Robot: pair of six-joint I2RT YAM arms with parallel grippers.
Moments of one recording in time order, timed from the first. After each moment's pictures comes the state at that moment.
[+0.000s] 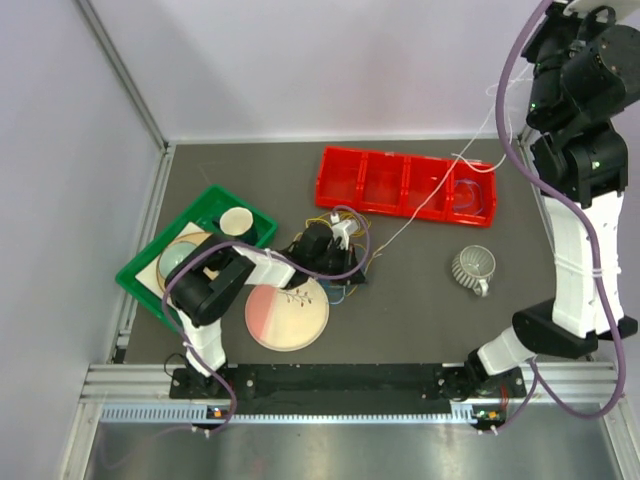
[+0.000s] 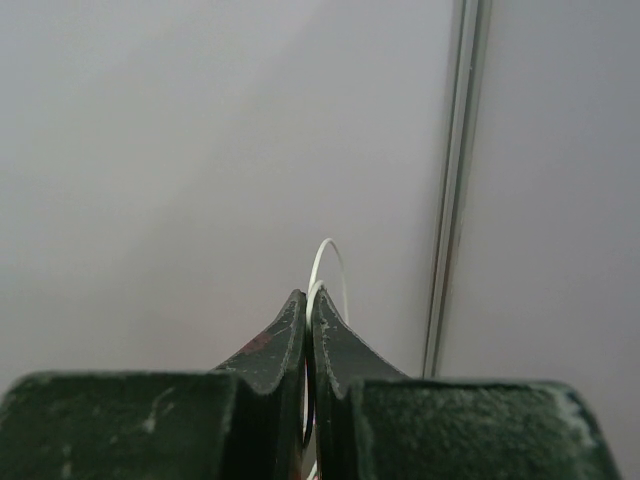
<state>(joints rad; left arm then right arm) -0.73 1.85 0.84 0.42 0.51 -0.59 0.36 1.52 2.39 -0.44 0.61 -0.17</state>
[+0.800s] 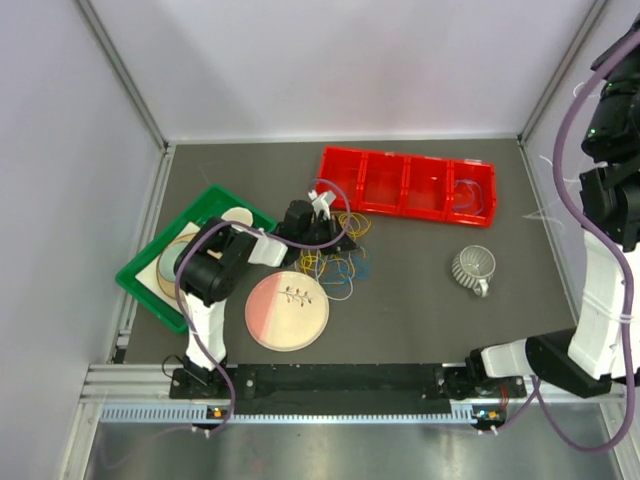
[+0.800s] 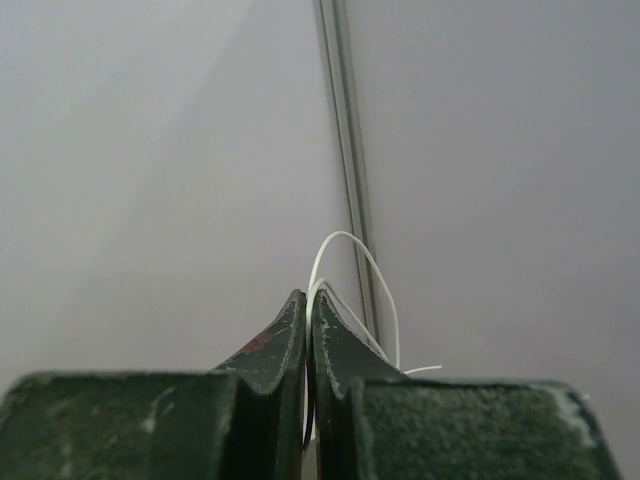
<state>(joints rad) -0.54 2.01 0.95 0.59 0.59 -0.76 0.20 1.37 2.31 -0.44 0.63 -0.13</state>
